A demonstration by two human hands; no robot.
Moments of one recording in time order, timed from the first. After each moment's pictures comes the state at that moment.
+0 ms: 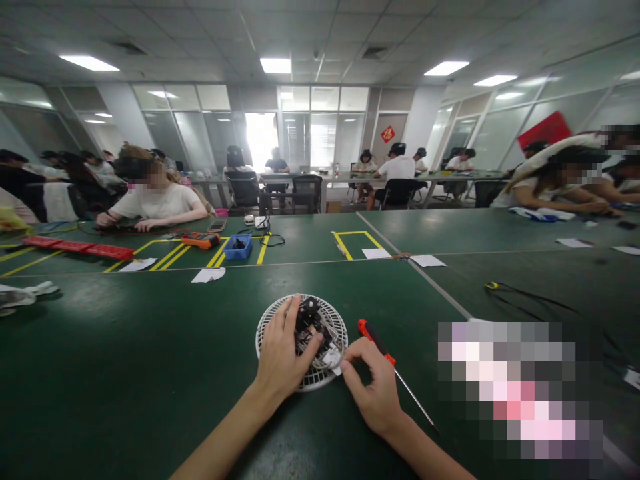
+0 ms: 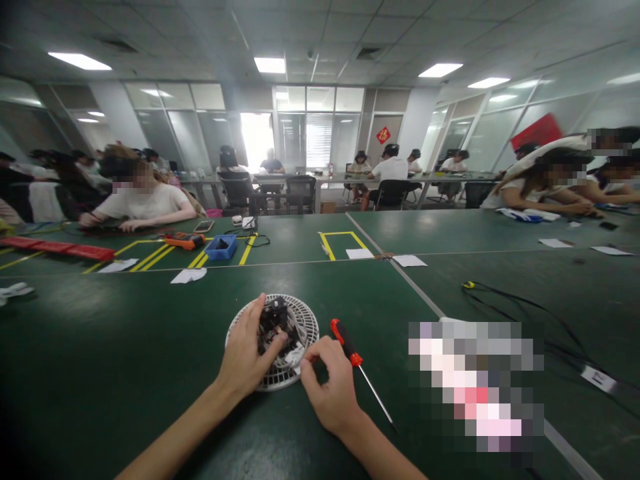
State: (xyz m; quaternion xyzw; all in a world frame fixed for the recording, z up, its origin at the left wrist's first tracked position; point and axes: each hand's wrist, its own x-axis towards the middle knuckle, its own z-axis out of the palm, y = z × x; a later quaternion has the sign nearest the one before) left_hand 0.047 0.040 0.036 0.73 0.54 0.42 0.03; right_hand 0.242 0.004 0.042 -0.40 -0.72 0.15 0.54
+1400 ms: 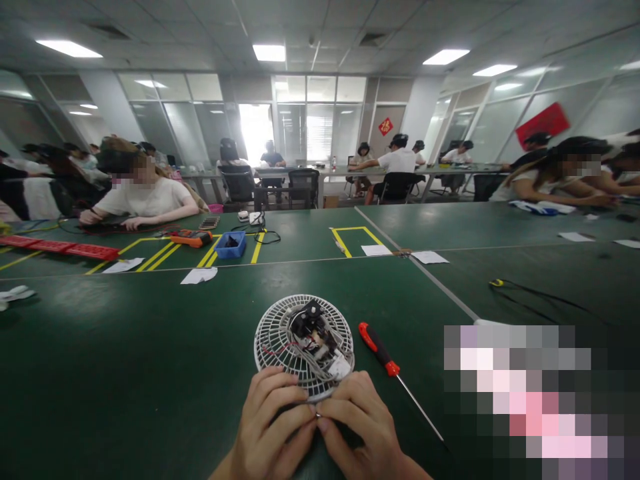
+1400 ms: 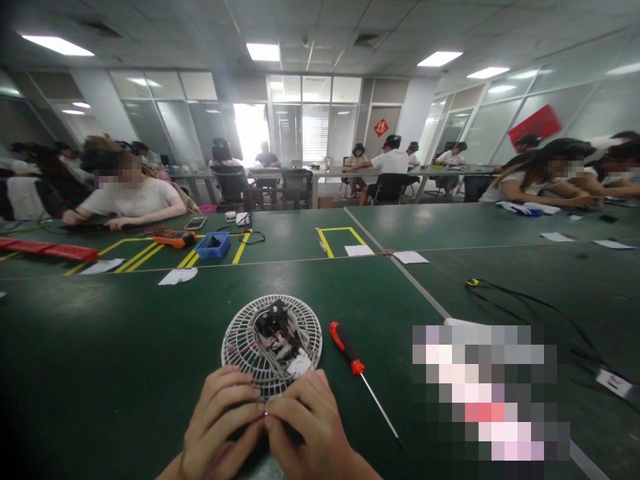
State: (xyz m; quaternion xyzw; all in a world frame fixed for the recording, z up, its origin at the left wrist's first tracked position) left_hand 0.031 -0.019 0.033 0.80 0.26 0.53 -0.08; right_hand 0.225 -0.026 0.041 -0.29 -0.80 0.08 0.52
